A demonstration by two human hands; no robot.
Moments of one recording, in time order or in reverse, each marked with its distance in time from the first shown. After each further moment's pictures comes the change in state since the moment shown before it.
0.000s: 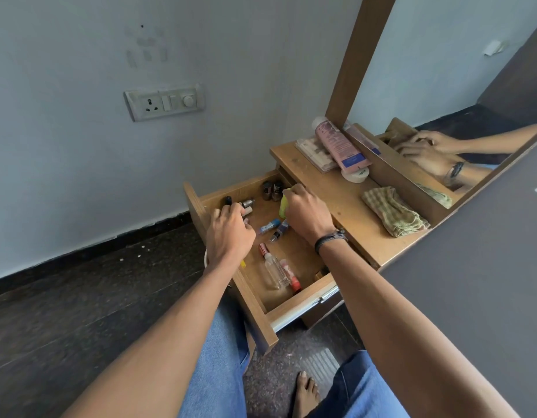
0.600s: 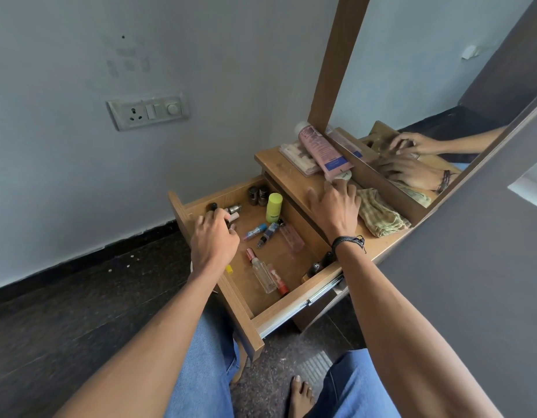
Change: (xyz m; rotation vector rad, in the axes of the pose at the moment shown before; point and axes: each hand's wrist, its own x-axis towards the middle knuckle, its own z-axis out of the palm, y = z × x) left_hand 0.001 0.001 -0.002 -0.015 -0.021 -0.007; right_hand -0.012 0.066 -0.020 -0.045 0.178 0.507
